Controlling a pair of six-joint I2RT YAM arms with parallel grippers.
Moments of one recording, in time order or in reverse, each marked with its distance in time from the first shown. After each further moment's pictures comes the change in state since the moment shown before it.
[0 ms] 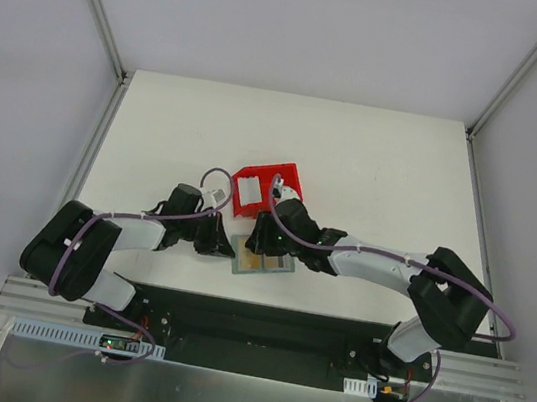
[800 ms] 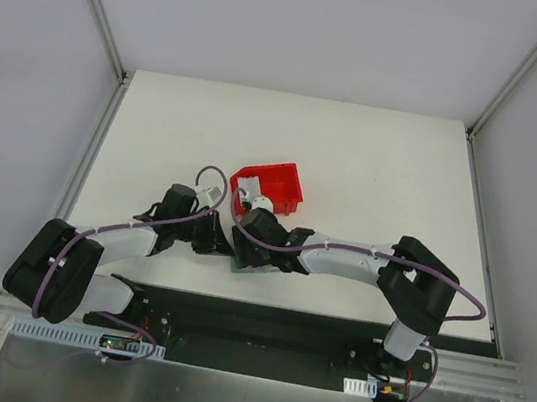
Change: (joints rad) left arm 0.000 -0.141 -0.029 -0.047 -0.011 -0.033; right arm 0.157 0.178 0.208 -0.255 0.197 -0.119
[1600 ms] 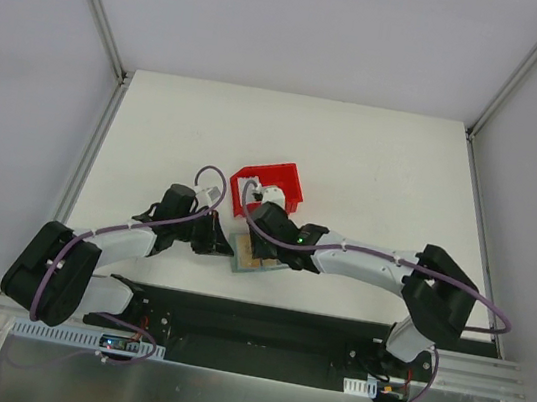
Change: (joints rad) left arm 0.000 -0.023 0.000 -0.018 0.001 -0.007; right arm -0.011 -0.096 0.002 -0.069 0.115 -0.037
